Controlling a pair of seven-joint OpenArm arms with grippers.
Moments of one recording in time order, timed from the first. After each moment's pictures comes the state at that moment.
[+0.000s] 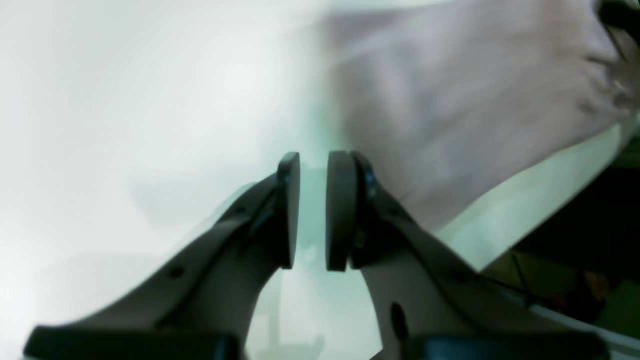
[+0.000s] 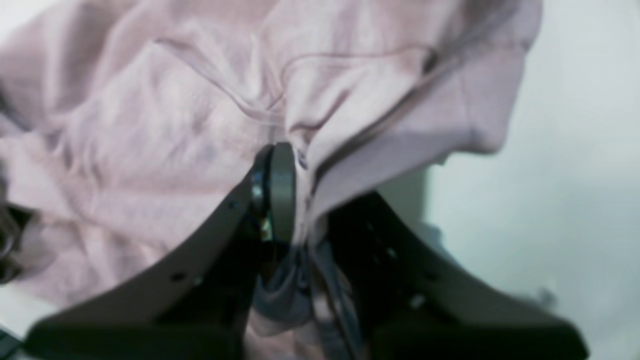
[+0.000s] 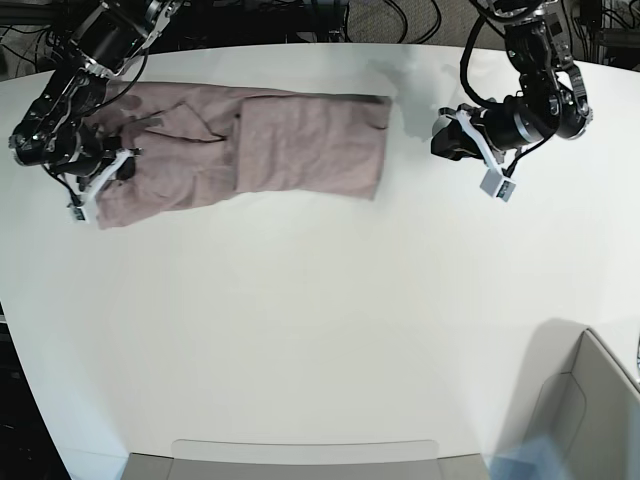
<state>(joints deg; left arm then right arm) 12.1 -7.9 -25.5 100.4 -48.1 -36.3 78.6 5.4 8.5 41.4 86.0 20.2 44.5 -82.2</state>
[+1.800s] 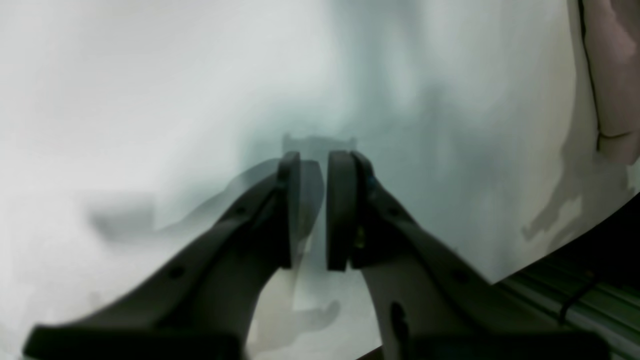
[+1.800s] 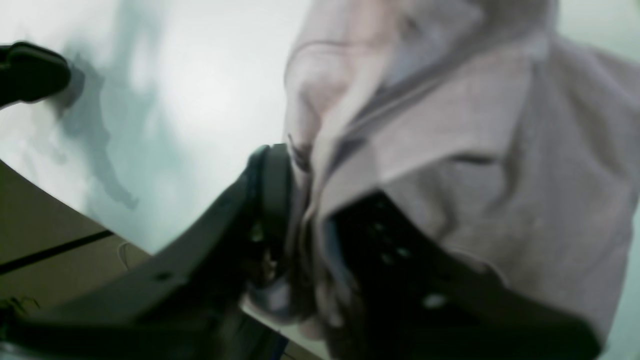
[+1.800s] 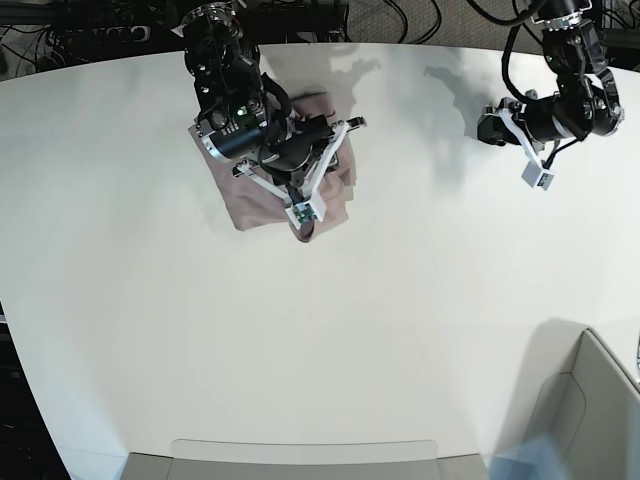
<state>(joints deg) 12.5 -17.4 -28.2 90.0 -47.9 -36.3 78.4 -4.5 -1.8 -22.9 114.5 11.4 -0.8 -80.6</state>
